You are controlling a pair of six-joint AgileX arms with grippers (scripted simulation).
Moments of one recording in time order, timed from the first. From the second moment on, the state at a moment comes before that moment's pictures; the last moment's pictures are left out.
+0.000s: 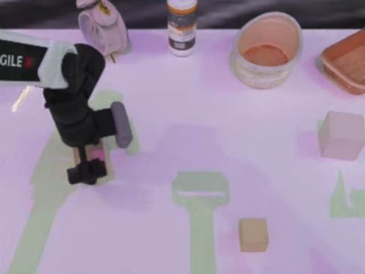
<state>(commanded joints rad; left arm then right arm) -0.27 2.19 1.38 -0.76 0.00 1.05 0.01 0.00 0.00 0.00 0.00 0.00</state>
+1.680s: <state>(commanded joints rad) -0.26 2.05 1.51 -1.02 0.01 1.04 0.01 0.00 0.00 0.00 0.00 0.00</state>
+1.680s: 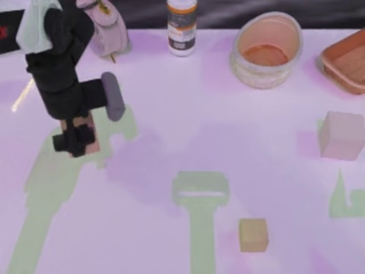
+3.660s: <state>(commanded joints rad) -0.91 2.10 1.37 -0.83 0.02 0.67 0.01 0.00 0.00 0.00 0.00 0.00</state>
